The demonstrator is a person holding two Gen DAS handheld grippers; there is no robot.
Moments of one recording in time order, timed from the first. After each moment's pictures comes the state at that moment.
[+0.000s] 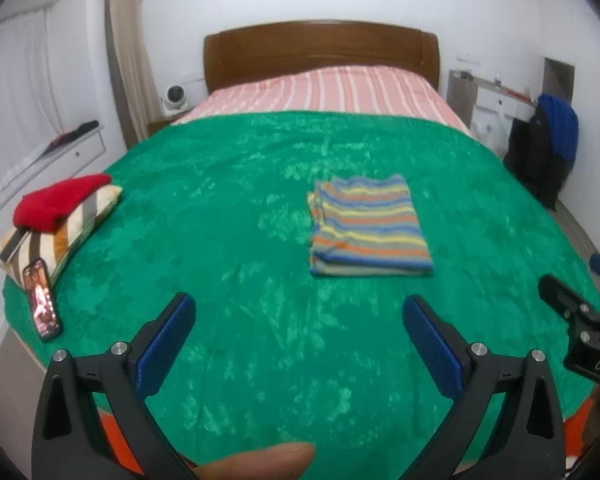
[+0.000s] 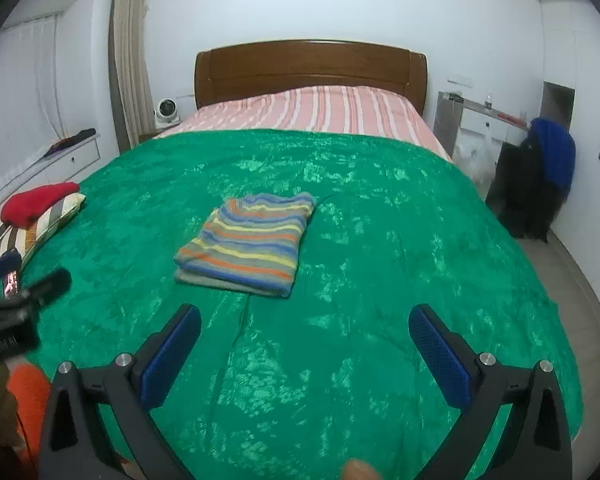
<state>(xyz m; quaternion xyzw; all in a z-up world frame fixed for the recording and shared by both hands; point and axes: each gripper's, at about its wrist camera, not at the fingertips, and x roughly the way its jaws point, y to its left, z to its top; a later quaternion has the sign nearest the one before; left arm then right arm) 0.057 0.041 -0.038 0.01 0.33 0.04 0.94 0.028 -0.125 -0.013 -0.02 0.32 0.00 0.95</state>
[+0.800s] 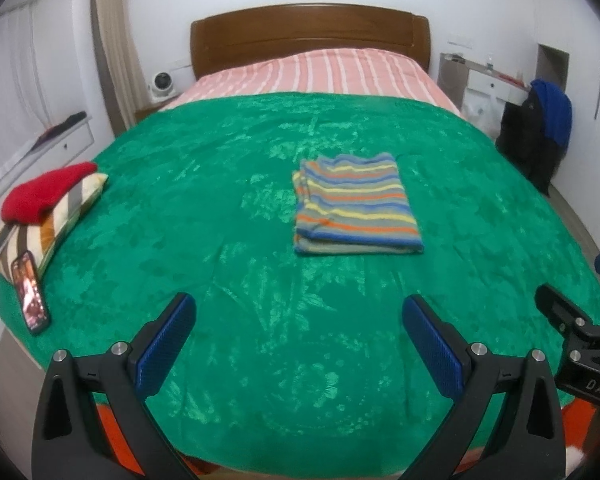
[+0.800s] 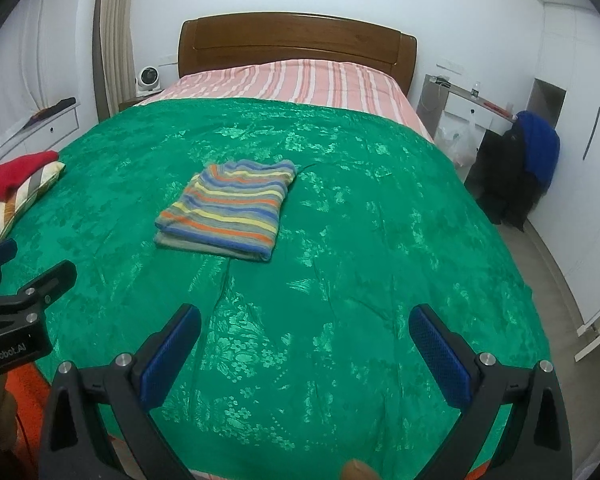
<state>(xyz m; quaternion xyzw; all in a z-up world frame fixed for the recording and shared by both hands) 0.058 0.035 -0.049 0.01 0.36 0.02 0.93 0.017 -0.119 -0.021 -0.05 0.36 -0.04 0.93</state>
